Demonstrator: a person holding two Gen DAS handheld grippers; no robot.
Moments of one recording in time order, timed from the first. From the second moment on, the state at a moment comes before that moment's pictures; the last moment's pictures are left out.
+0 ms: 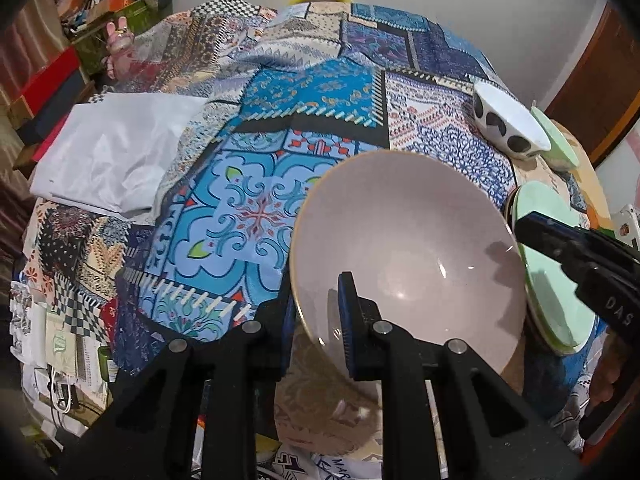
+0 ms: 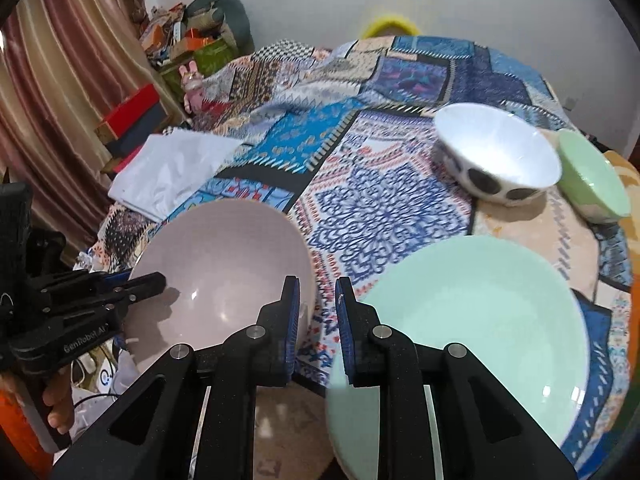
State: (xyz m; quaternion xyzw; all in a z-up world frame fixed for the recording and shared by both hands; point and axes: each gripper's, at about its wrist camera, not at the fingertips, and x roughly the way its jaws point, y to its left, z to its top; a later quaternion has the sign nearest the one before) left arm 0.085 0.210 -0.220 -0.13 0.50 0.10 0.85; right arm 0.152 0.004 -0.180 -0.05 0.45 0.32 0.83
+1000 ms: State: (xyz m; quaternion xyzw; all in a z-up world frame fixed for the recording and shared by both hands) left arm 0.135 0.085 -0.101 -0.06 0.36 0.03 0.93; right arm 0.175 -0.122 -0.107 -0.03 0.34 0.24 0.91
